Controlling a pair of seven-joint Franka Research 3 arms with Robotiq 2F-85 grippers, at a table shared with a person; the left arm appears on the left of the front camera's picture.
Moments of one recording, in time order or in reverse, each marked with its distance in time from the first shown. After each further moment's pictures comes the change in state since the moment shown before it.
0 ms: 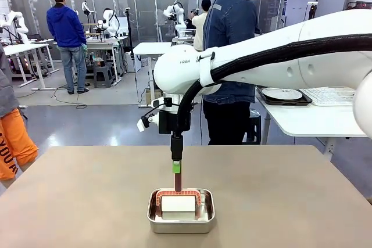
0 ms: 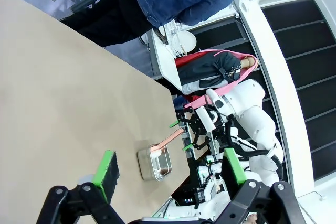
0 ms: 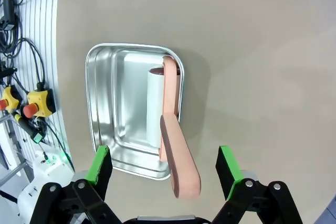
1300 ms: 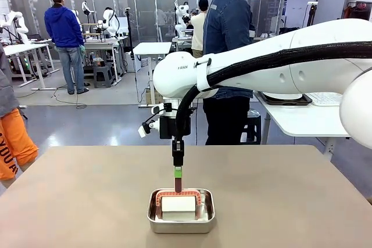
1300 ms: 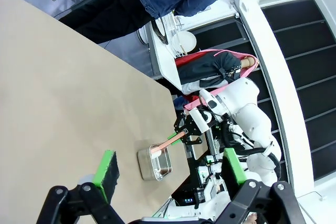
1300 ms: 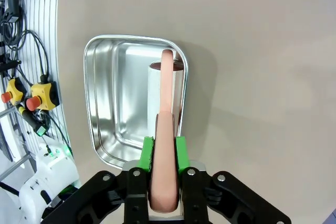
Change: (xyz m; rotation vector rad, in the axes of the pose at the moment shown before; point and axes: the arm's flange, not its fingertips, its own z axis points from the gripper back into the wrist) left arm 0.000 0.000 0.000 0.000 0.000 0.000; right arm -0.002 -0.009 -0.011 0.039 0.033 0.003
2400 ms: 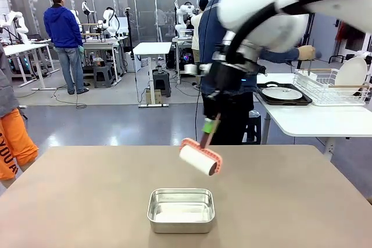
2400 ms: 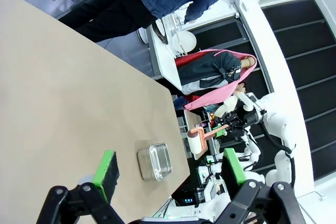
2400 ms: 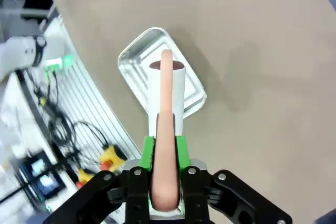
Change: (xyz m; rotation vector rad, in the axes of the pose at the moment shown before) left arm 0.000 0.000 0.000 0.000 0.000 0.000; right arm -0.159 0.090 0.129 -0.032 -0.420 -0.686
